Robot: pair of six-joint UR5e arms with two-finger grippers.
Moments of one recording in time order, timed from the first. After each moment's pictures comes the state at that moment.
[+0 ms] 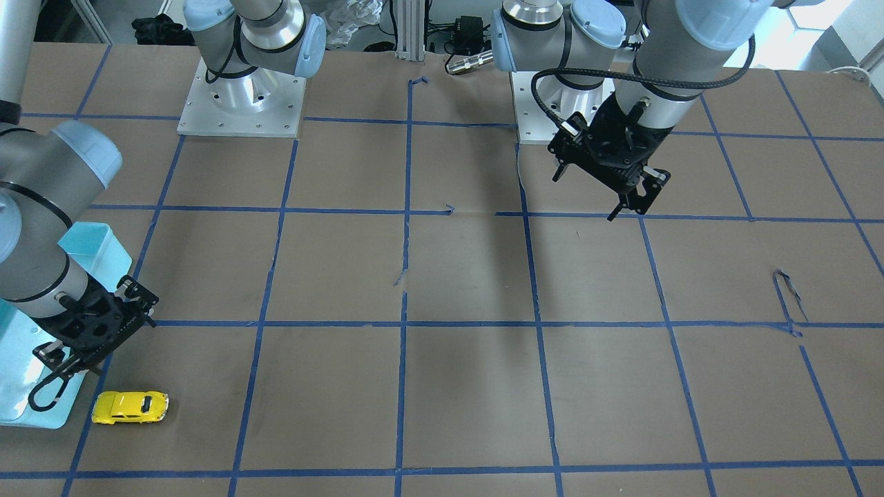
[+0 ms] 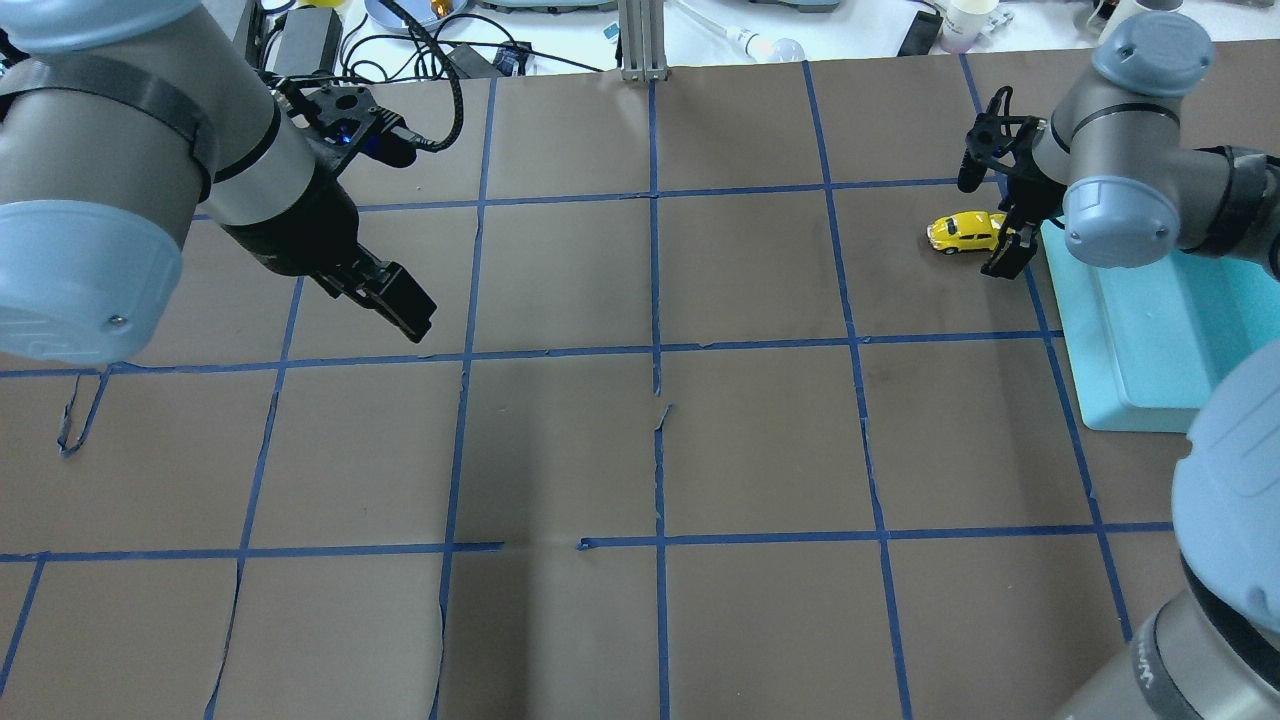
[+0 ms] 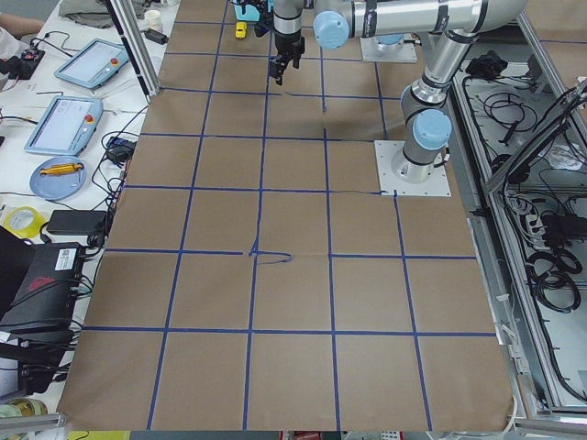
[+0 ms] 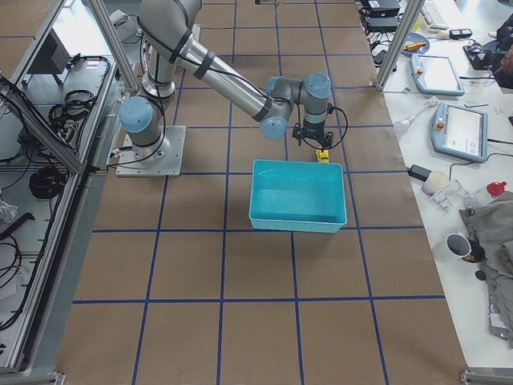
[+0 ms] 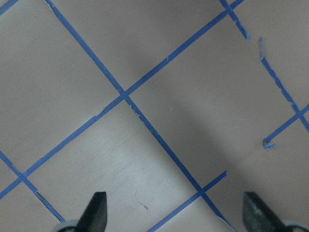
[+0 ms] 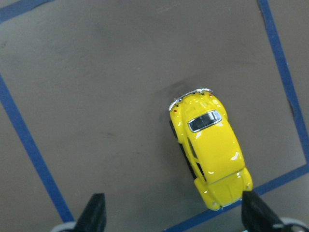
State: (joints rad) left arm -1.59 -1.50 -1.74 -1.46 1.54 0.48; right arm 1.29 -1.12 1.73 -2.32 -1.55 -1.49
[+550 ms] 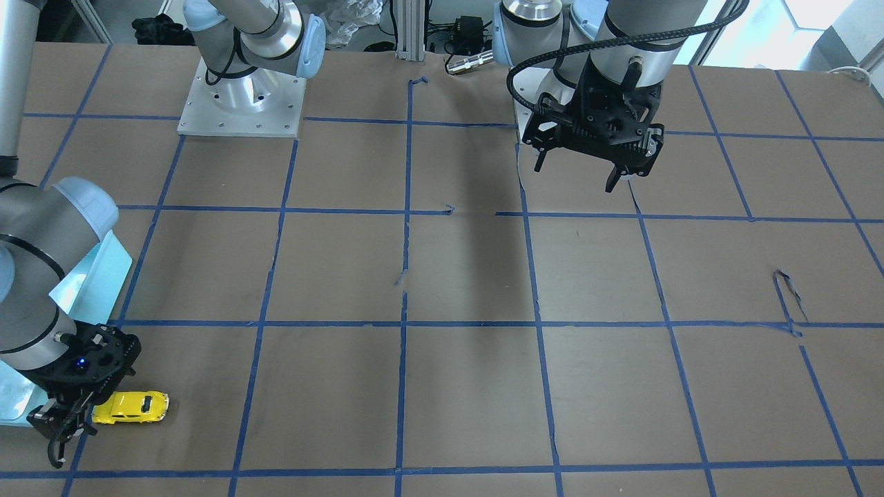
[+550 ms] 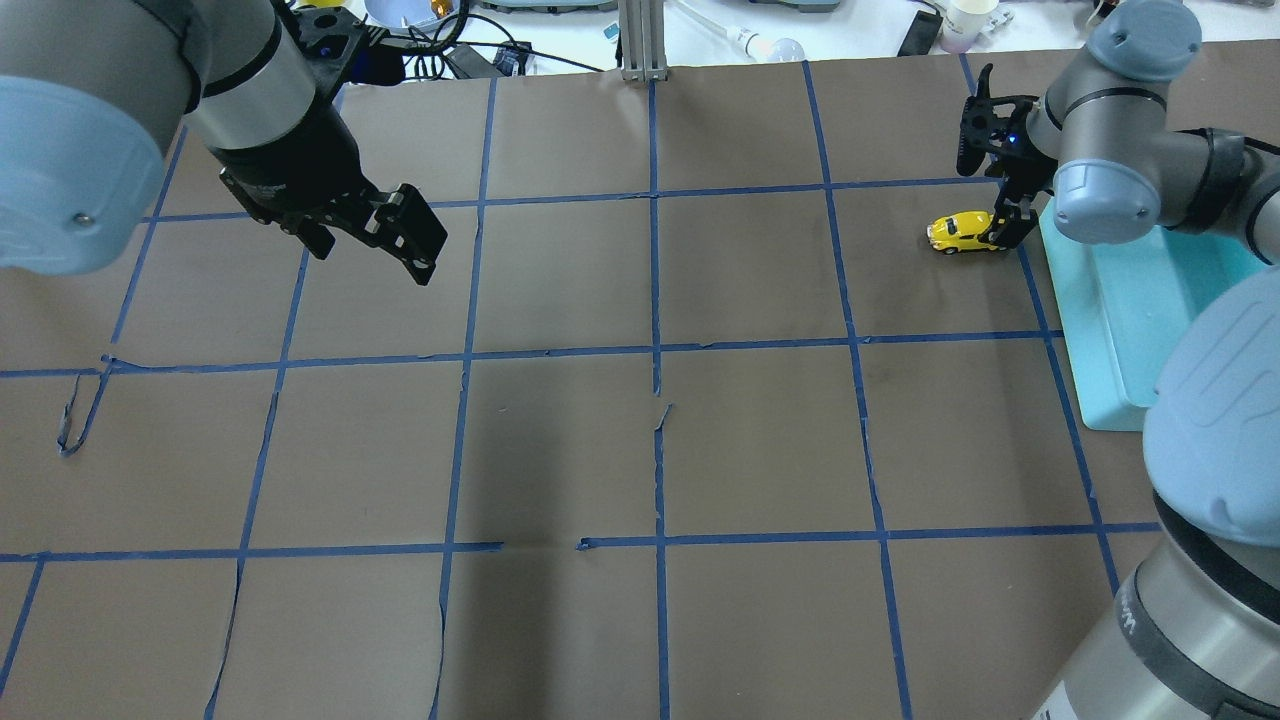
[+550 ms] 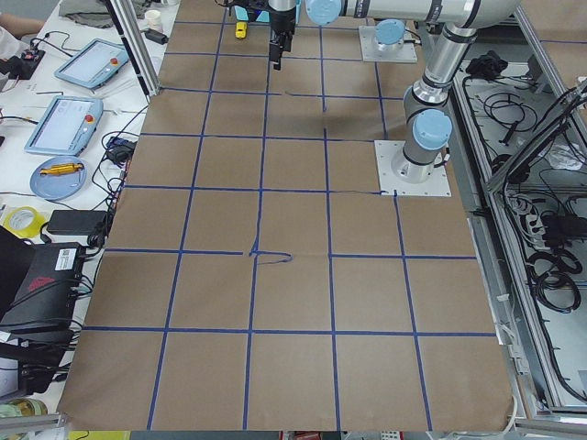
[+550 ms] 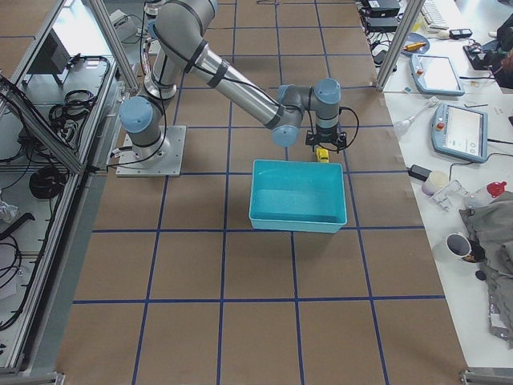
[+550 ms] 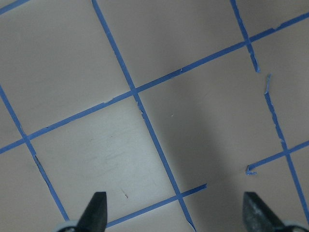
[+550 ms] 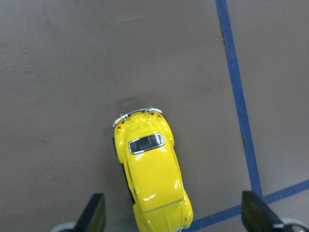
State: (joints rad) left arm -1.62 -1.57 -1.57 -1.56 1.56 0.25; right arm 1.29 -1.02 1.63 -2.36 -1.50 -1.62
